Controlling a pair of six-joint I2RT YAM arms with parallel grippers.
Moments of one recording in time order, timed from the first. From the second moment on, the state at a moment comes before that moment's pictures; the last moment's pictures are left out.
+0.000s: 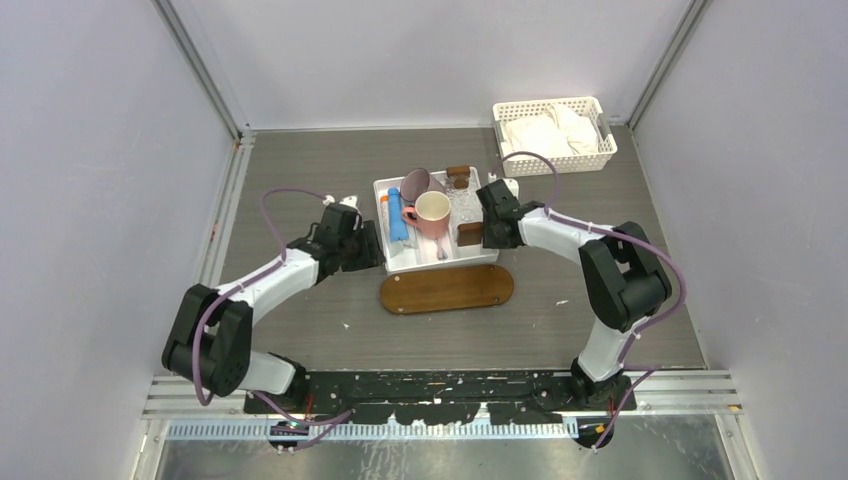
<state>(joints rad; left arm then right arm) -0.41 1.37 0.75 -0.22 0.05 -0.53 0.49 1.75 1.08 -0.38 0.28 0.44</state>
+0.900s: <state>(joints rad) -0.46 1.75 0.99 -0.18 -0.07 -0.53 0.47 1.85 1.15 -0.32 0.22 0.43</state>
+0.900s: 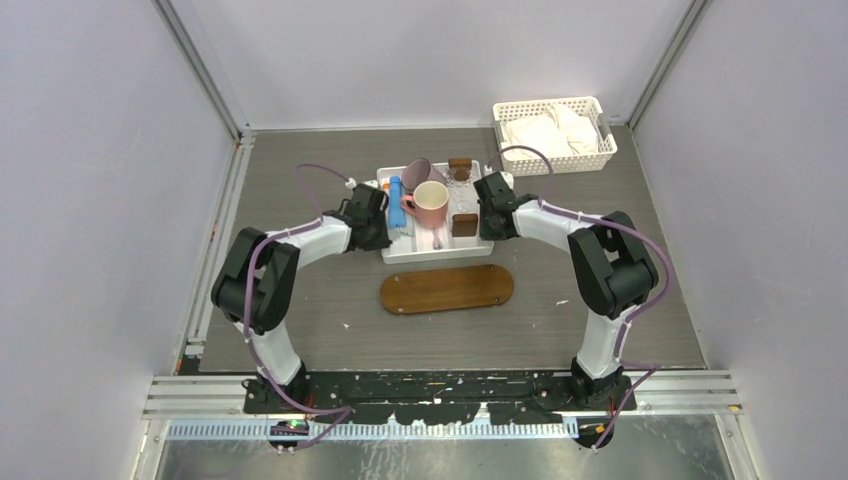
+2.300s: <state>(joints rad) -0.69 1.18 0.66 -0.43 -0.06 -0.73 0.41 1.12 0.62 -0.51 0.29 0.63</state>
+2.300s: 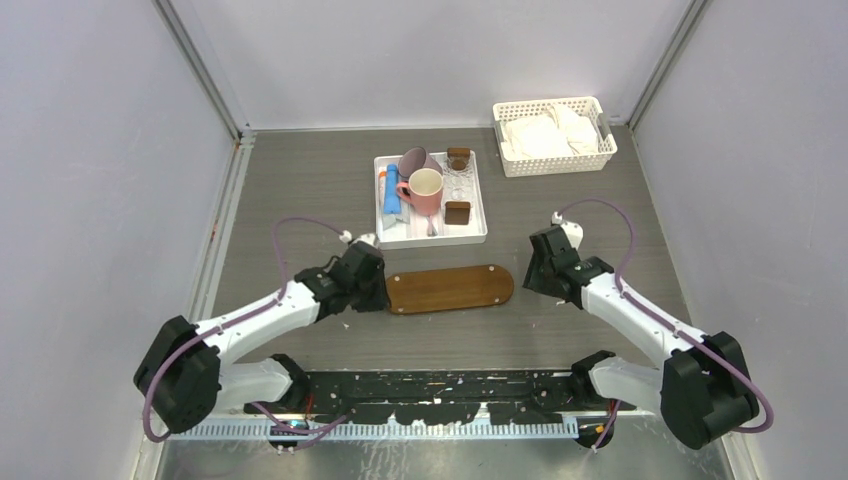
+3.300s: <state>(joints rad) -0.82 1.31 0.58 -0.30 -0.17 -0.87 0.51 1.31 0.61 -0.41 0.25 0.73</state>
